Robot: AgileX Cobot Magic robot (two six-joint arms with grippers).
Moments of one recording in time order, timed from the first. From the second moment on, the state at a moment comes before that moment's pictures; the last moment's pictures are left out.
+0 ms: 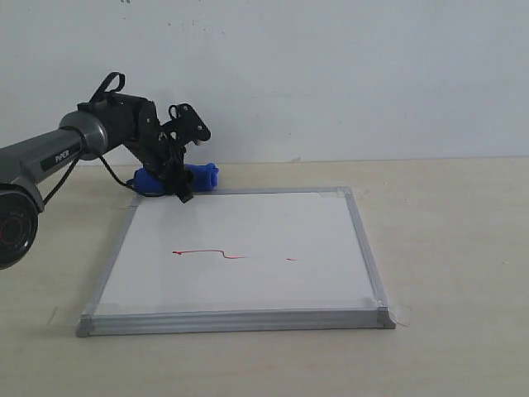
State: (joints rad) left arm -0.10 2.69 -2.43 0.07 0.77 0.75; right arm 0.12 0.00 0.00 0.10 0.34 -0.07
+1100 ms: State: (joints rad) left arm -0.12 2.48 -2.43 0.04 1.11 0.63; right arm 0.12 0.00 0.00 0.10 0.34 -0.07
